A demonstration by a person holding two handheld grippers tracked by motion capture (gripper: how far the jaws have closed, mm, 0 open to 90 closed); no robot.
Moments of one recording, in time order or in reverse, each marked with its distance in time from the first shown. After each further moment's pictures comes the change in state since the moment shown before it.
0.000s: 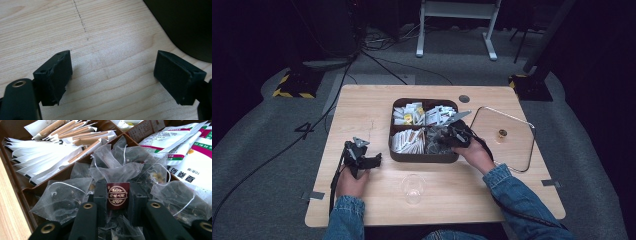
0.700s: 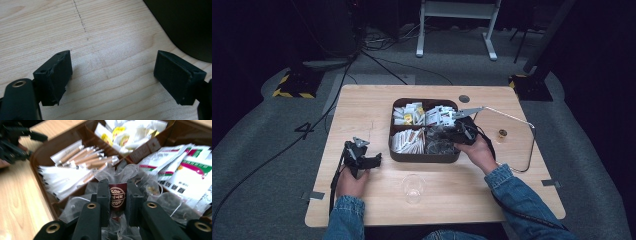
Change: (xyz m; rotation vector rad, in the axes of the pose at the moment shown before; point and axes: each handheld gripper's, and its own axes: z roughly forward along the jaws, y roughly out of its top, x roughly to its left) left arm 0.000 0.000 0.000 0.000 0.000 0.000; right arm -0.005 0.003 -0.026 -0.145 0.067 0.071
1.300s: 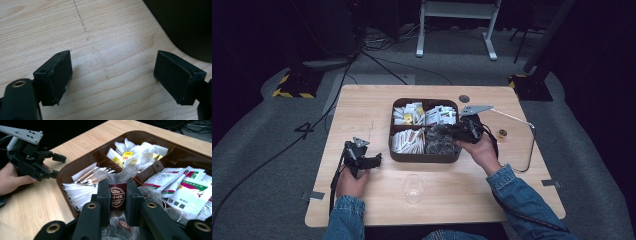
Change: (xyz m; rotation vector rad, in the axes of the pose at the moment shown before) left arm 0.000 0.000 0.000 0.000 0.000 0.000; right arm 0.012 0.012 -0.029 -0.122 0.047 0.002
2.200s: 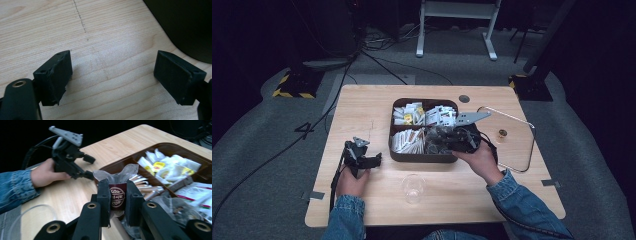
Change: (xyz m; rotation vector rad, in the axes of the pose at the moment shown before) left arm 0.000 0.001 0.001 -0.001 0.003 -0.003; right arm 0.055 0.010 -0.017 -0.014 0.092 -0.102
